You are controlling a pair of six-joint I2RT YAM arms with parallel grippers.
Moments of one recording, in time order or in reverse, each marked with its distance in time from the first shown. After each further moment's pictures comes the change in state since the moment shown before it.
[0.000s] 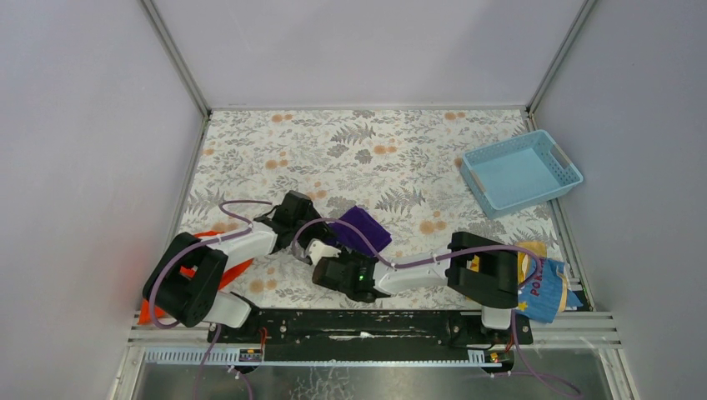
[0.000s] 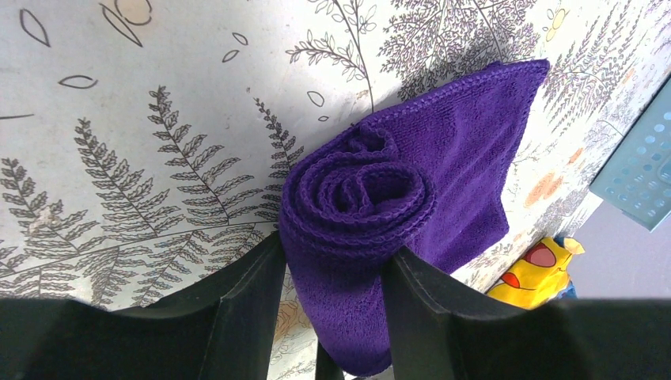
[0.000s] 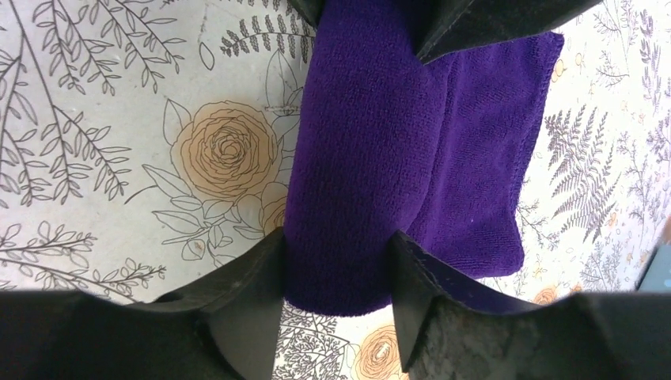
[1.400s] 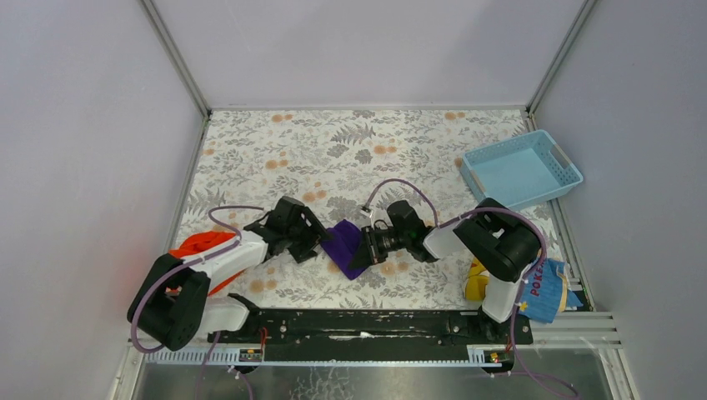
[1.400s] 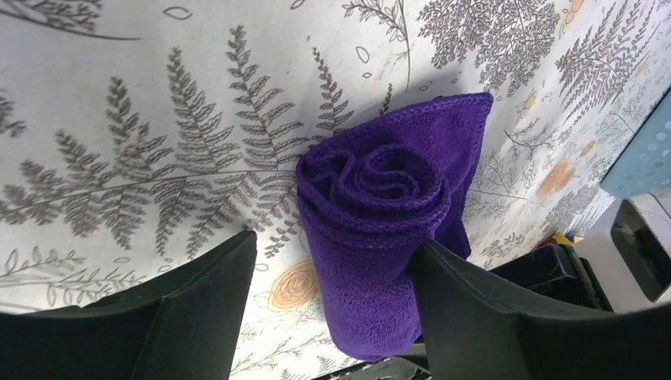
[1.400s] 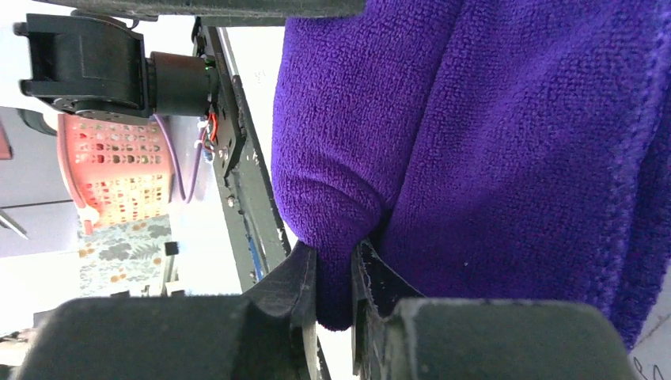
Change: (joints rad) left arm -0.011 -0.171 -0.054 -0.126 -0.026 -0.003; right arm -0.603 -0.026 -0.429 0.850 -1.418 0.609
